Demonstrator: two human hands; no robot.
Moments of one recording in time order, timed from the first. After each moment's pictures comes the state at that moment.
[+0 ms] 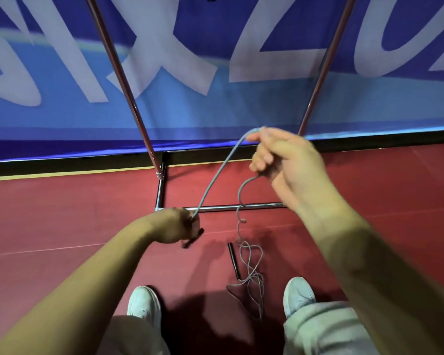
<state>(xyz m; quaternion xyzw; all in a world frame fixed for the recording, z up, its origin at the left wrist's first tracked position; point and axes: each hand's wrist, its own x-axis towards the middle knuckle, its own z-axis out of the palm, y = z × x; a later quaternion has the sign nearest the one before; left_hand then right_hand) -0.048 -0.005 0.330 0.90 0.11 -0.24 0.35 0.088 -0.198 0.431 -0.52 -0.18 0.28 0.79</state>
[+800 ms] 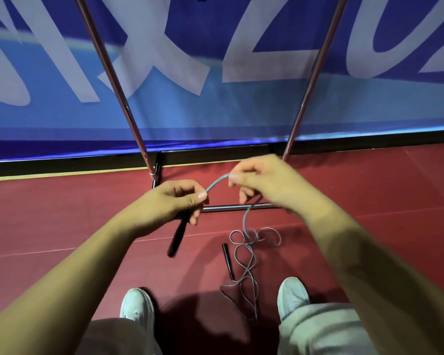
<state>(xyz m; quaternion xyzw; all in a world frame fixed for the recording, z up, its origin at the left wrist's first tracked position) -0.039 -0.030 0.378 0.74 0.10 -0.08 0.66 0.100 -0.212 0.409 -0.74 -0.37 0.30 0.48</state>
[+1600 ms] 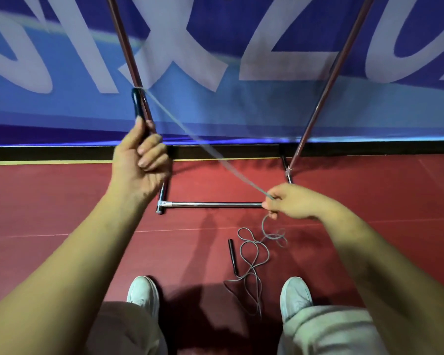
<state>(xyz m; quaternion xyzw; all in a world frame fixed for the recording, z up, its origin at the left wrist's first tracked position) -0.037 0.023 0.396 0.22 0.04 0.14 0.96 0.134 -0.232 0.351 -0.83 -0.36 0.36 0.21</state>
